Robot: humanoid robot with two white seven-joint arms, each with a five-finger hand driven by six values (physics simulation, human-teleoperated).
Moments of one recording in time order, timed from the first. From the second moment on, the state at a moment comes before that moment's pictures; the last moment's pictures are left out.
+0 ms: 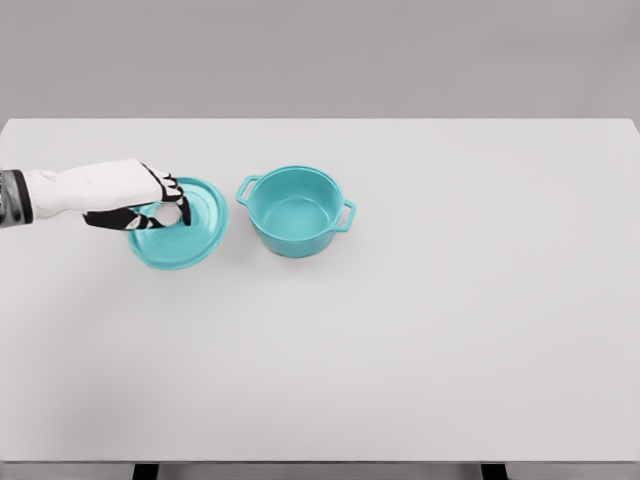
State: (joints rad) left arm -0.84 0.95 -0.95 -1.40 -0.17 -0.61 -0.39; right arm 0.00 0.00 0.12 0.11 0.07 -0.28 0.38
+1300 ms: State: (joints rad) left arm -0.94 0.94 -1.04 -1.43 -0.17 -0.61 -0.40; right arm 0.00 0.00 0.12 0.11 0.07 -0.28 0.38
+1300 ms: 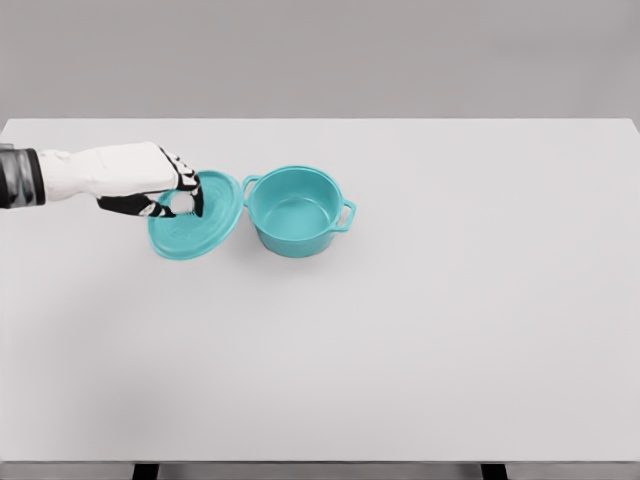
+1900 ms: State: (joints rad) left arm -1.02 0.97 -1.04 -1.49 -0.26 -0.61 -0.54; right arm 0.00 0.00 0.12 0.11 0.07 -0.28 0.38
